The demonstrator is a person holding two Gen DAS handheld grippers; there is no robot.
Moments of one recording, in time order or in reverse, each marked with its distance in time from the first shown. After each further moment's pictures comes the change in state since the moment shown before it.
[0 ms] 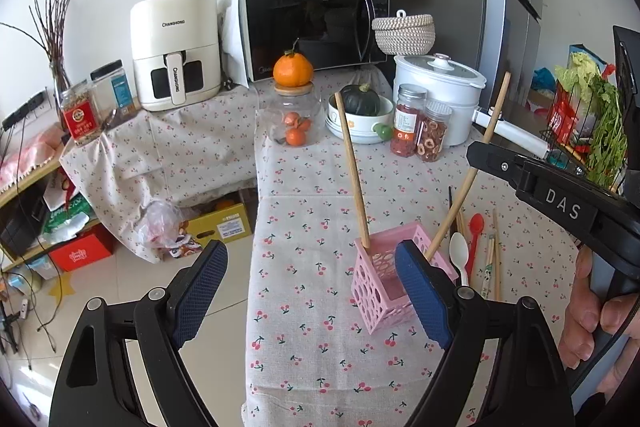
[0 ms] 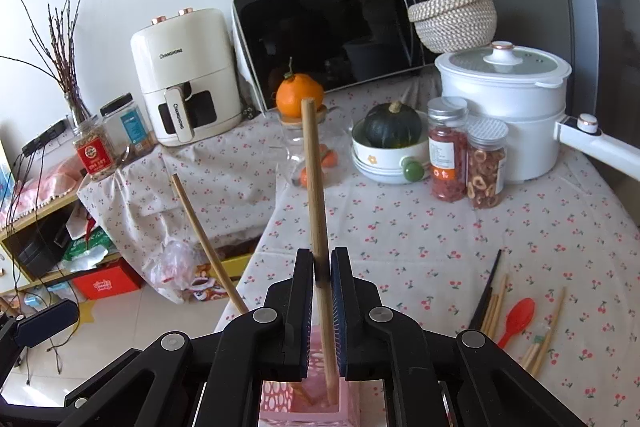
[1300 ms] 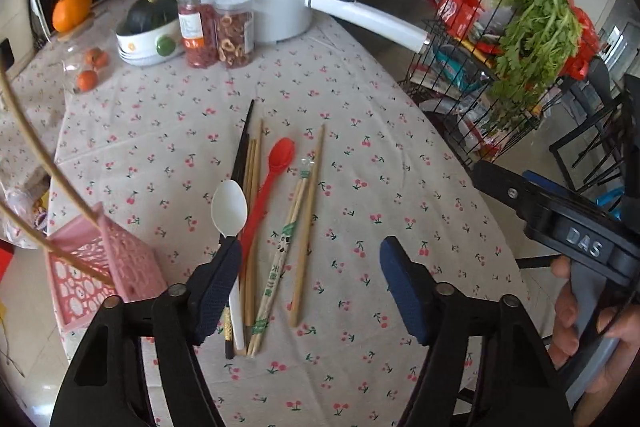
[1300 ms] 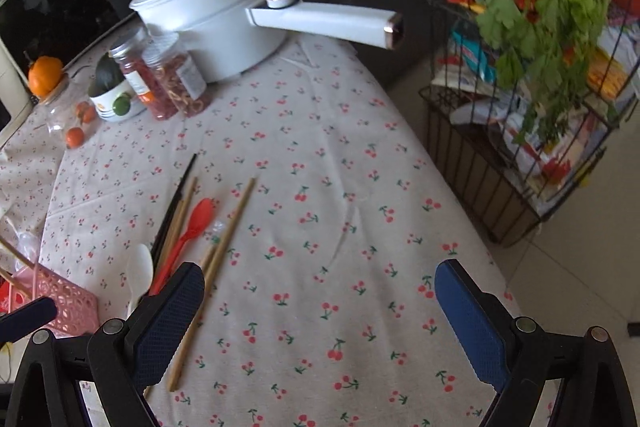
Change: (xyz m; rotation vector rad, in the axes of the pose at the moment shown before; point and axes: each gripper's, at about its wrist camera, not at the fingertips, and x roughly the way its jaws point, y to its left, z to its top) left arm 0.088 -0.226 0.012 0.159 0.433 -0.343; right arm -0.077 -0.238 -0.038 0.319 0.302 -0.407
